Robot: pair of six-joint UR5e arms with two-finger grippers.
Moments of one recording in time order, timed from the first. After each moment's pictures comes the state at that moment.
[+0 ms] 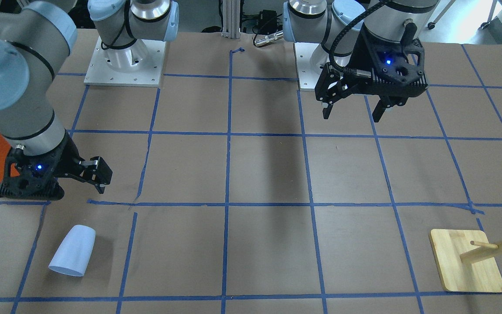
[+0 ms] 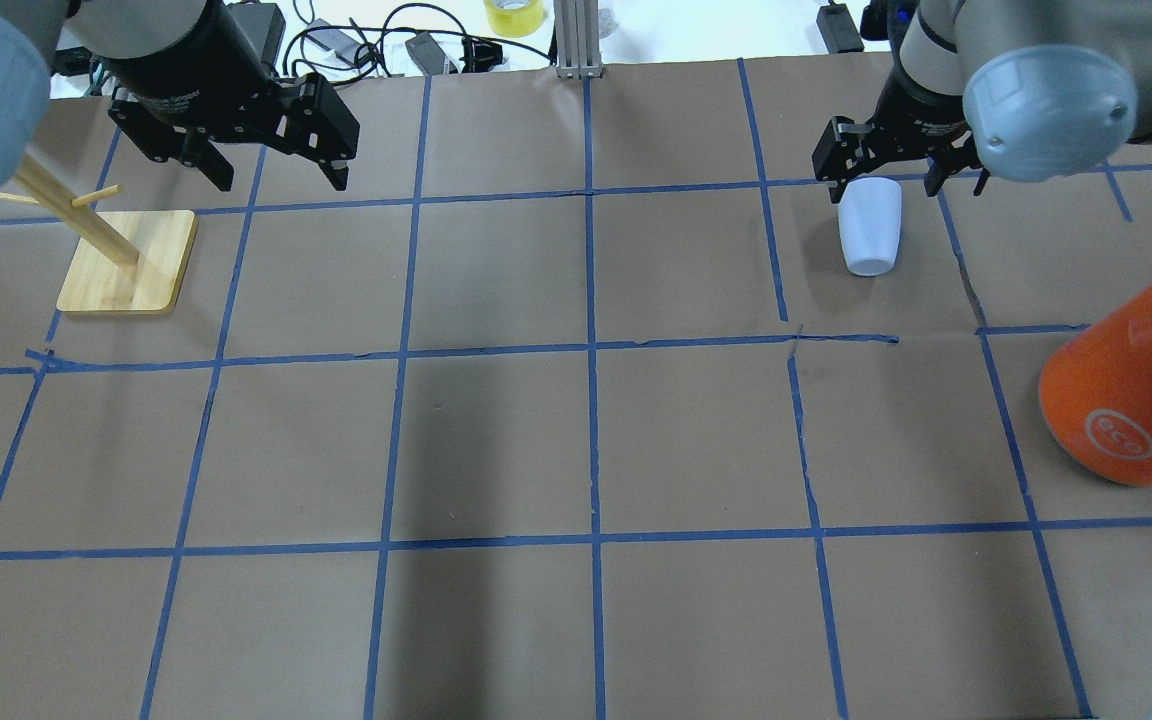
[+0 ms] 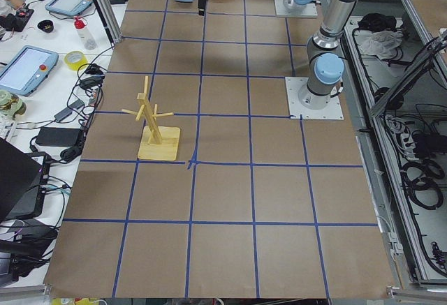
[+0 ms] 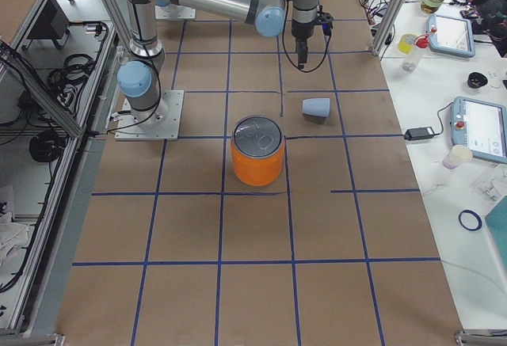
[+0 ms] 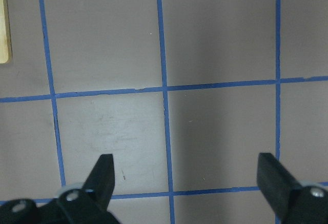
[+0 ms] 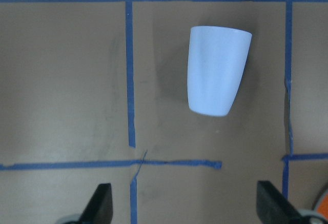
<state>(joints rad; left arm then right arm) -1.60 -1.59 -1.48 -1.51 1.57 0.01 1.49 -1.30 1.60 -1.97 -1.62 -0.07</state>
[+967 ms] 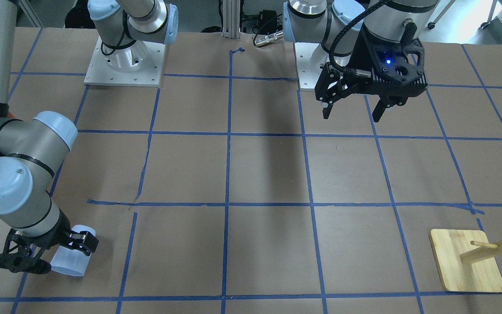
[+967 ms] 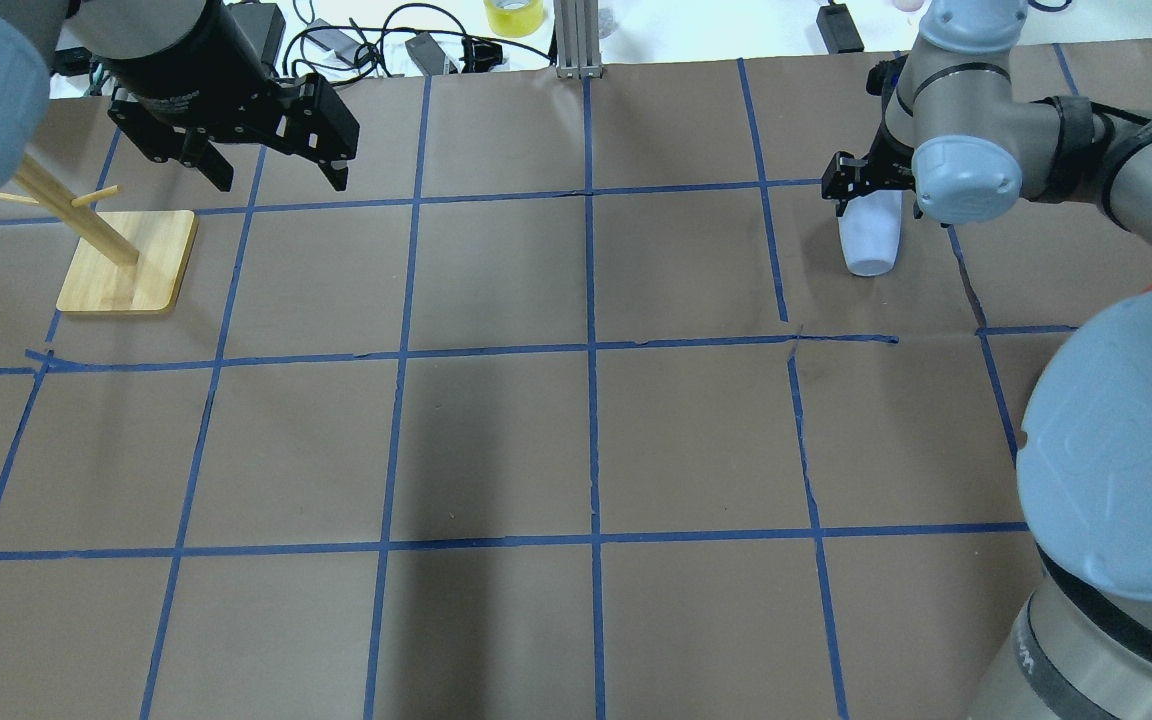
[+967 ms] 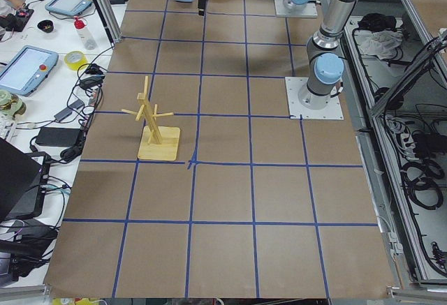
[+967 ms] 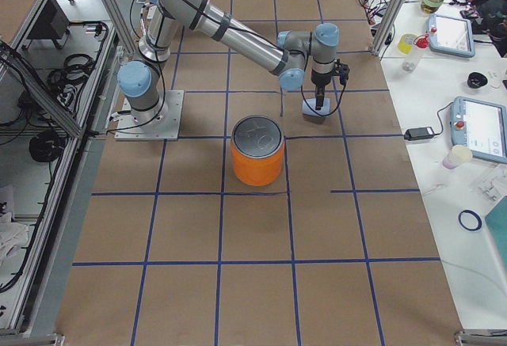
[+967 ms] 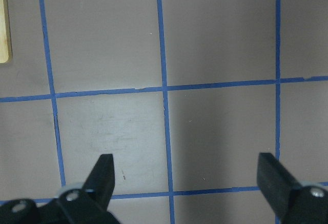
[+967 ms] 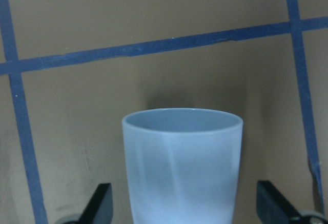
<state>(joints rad) -1.60 -1.59 -1.48 -1.51 1.57 0.01 1.42 -1.01 1.58 -2.26 -1.64 -0.01</state>
